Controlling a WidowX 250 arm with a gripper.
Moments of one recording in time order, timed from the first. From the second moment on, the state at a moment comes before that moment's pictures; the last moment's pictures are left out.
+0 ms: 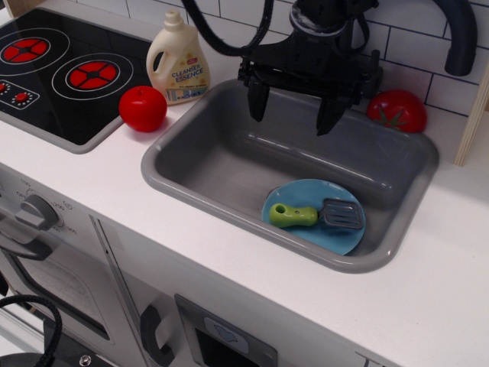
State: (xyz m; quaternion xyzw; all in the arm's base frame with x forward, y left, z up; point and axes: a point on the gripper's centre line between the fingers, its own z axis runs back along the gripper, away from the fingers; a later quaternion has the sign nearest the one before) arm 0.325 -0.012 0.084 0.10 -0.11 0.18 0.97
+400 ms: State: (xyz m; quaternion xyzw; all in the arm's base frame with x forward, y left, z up) arm 0.322 -0.013 0.075 0.10 -0.10 0.17 0.98
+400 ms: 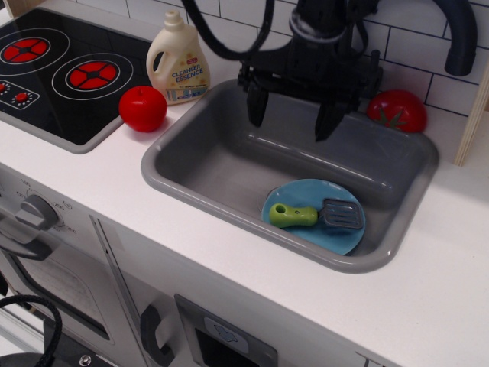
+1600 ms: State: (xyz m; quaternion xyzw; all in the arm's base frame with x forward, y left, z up) arm 0.302 -0.028 0.005 0.04 -0.04 -0.36 0.93
